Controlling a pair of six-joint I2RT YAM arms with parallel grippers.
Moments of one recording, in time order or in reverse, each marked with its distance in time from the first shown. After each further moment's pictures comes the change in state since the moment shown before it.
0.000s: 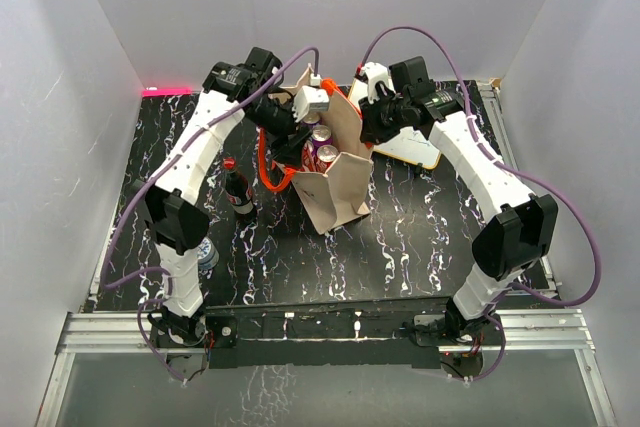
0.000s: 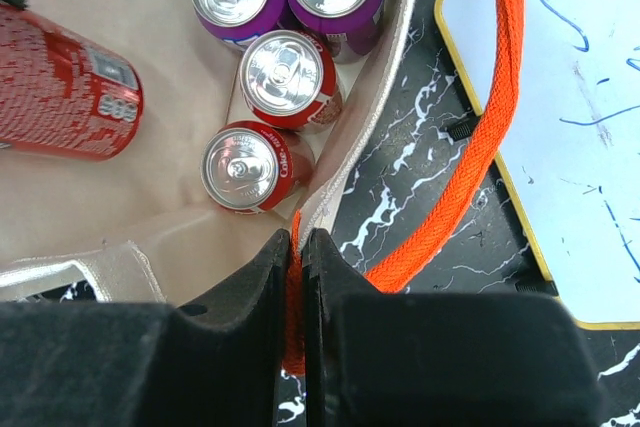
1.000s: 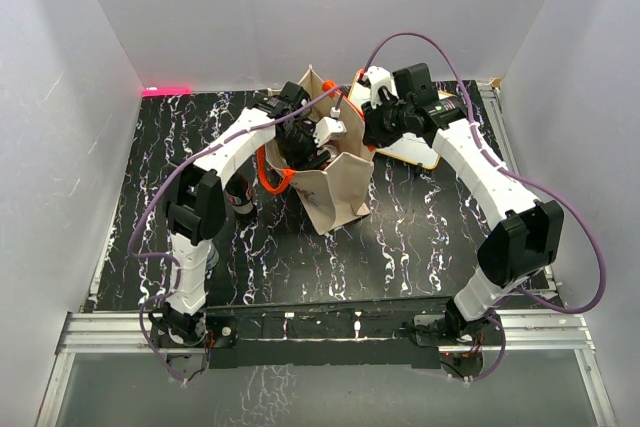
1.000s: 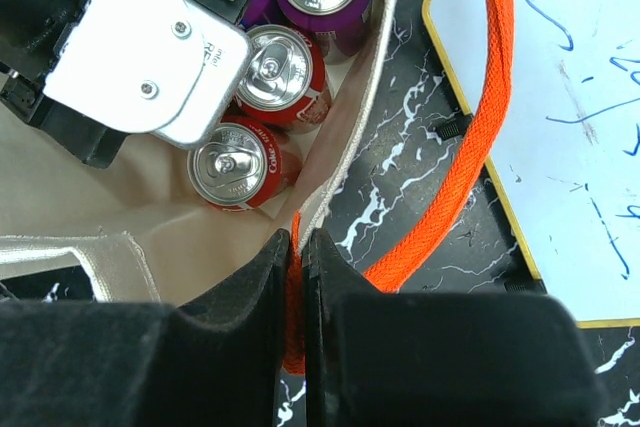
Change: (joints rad) left arm -0.044 0.138 -0.274 0.345 -0.137 -0.015; right arm -0.004 -0.050 -0.090 0.066 0.011 -0.022
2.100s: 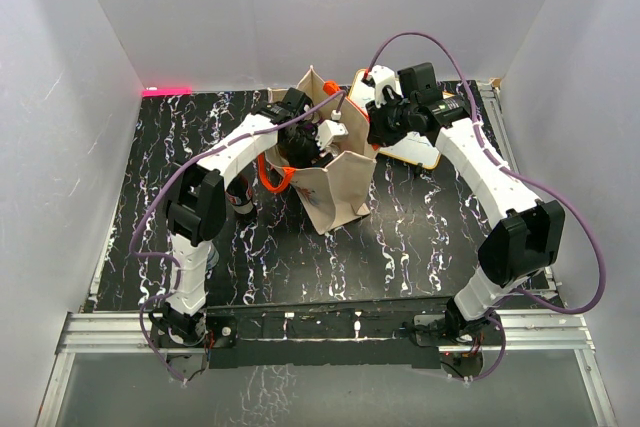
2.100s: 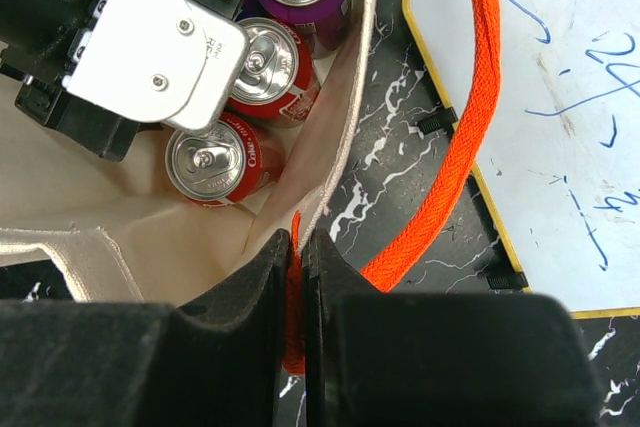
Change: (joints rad) left arm -0.014 -0.005 -0.095 0.144 -0.041 -0.062; right arm -0.029 -0.002 -0.008 0.003 -0.001 -0.028
